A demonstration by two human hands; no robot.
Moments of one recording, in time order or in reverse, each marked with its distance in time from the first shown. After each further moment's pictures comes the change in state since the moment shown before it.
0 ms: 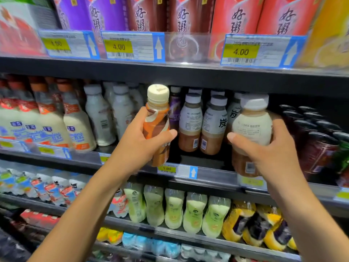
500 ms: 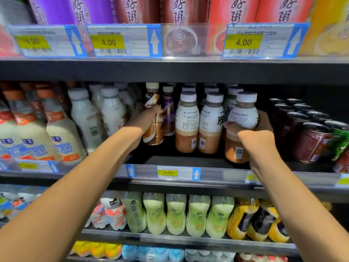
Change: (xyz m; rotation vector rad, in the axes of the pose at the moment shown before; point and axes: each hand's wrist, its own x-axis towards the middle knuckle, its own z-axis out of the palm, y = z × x) left_hand 0.128 -0.071 0.002 -0.138 0.102 -0.343; right_hand 0.044 0.047 0.033 0.179 0.201 0.174
